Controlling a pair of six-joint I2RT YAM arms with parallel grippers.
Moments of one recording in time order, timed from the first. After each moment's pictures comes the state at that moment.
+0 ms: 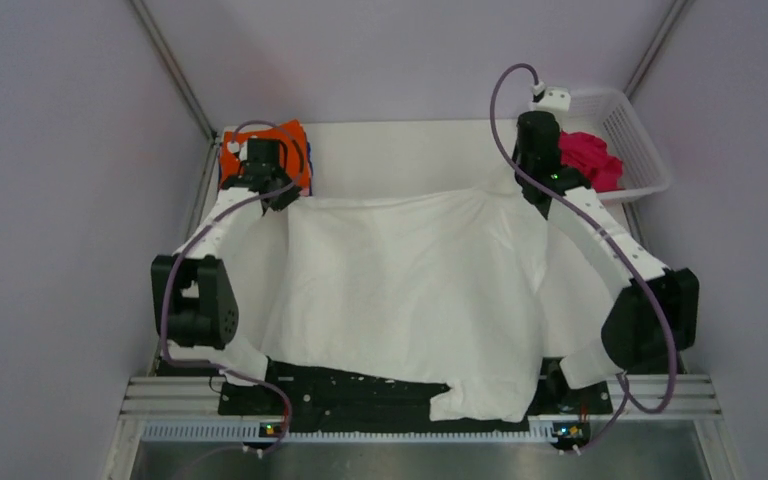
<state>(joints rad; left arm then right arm) -0.08 1.53 1.25 -0.48 -0.13 -0.69 0.33 1.43 1.32 -0.20 0.62 0.15</state>
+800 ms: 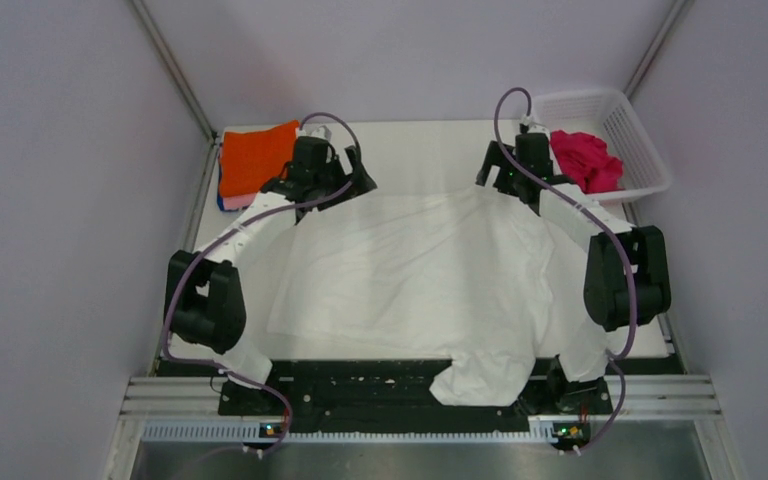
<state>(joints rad) -0.32 1.63 1.28 -0.30 0.12 -0.63 0.19 1.72 1.22 -0.13 0.06 0.41</state>
